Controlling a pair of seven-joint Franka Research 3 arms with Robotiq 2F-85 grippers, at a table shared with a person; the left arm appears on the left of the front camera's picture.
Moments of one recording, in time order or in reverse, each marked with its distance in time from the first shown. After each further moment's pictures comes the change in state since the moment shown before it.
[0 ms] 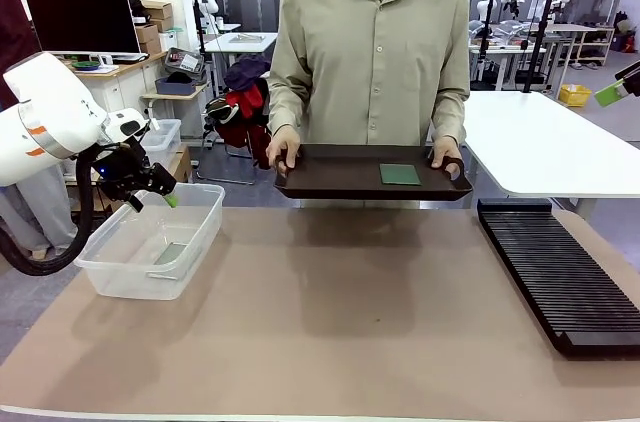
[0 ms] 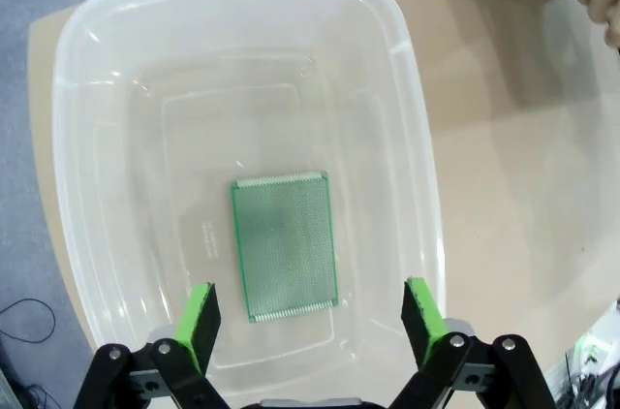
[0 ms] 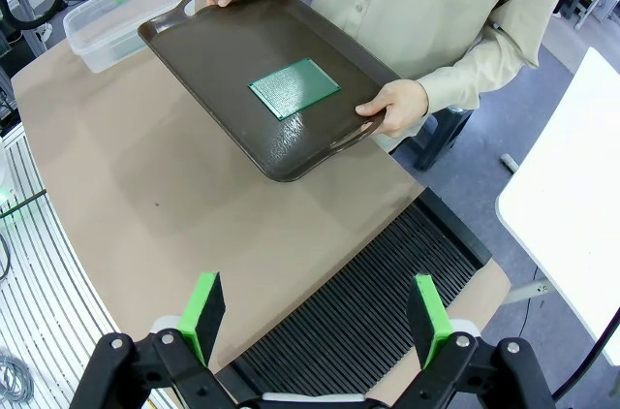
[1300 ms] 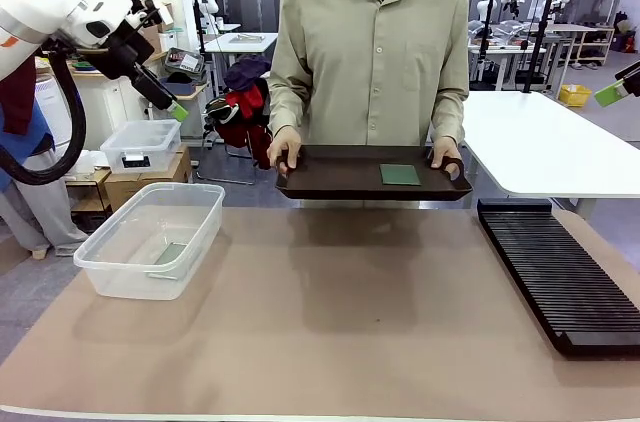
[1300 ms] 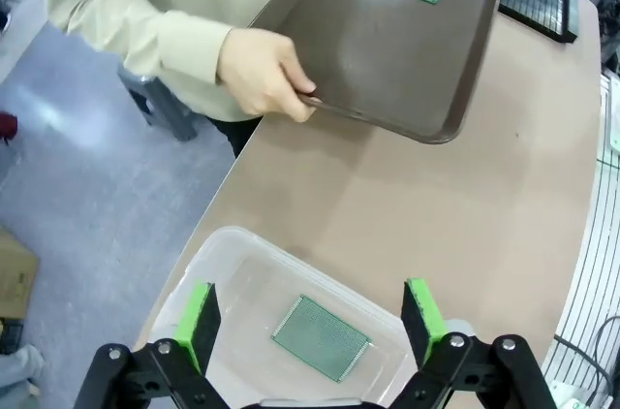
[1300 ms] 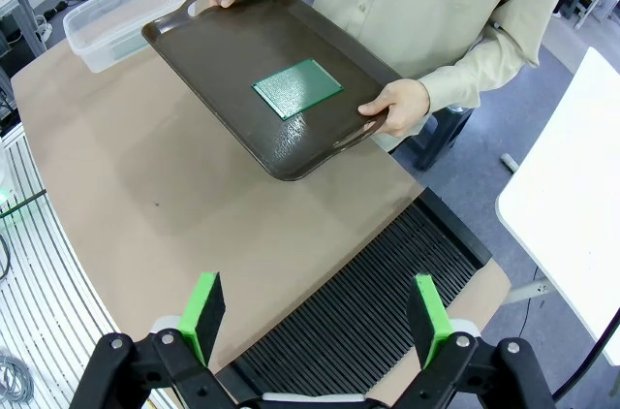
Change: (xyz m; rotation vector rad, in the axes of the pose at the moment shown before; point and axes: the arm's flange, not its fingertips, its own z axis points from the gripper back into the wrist) left arm 0.056 -0.100 0.161 -0.095 -0.250 -0.919; right arm 0.000 0.000 0.000 0.000 0.000 0.000
